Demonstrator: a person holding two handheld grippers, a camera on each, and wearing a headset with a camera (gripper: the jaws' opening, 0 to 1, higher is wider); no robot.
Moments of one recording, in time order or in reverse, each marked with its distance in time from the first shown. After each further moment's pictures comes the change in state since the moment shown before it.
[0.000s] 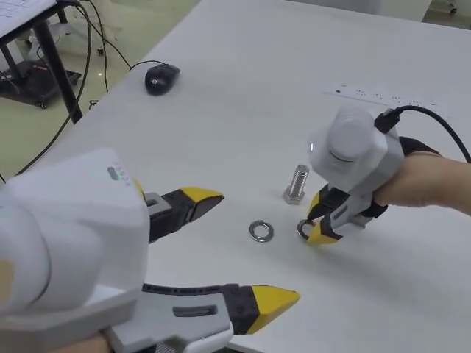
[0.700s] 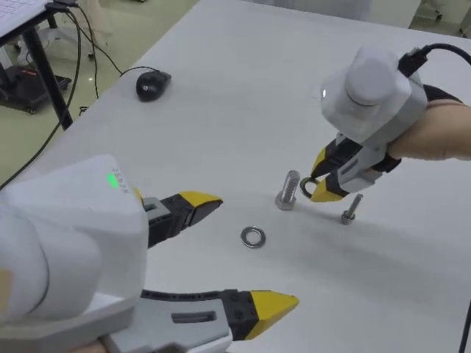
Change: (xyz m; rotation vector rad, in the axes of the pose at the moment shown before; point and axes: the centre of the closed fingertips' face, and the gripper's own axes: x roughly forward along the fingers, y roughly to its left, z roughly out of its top) left arm 0.005 0.000 0.005 0.008 -0.008 -0.016; right arm -0.055 -0.045 0.021 -0.028 -0.035 -0.119
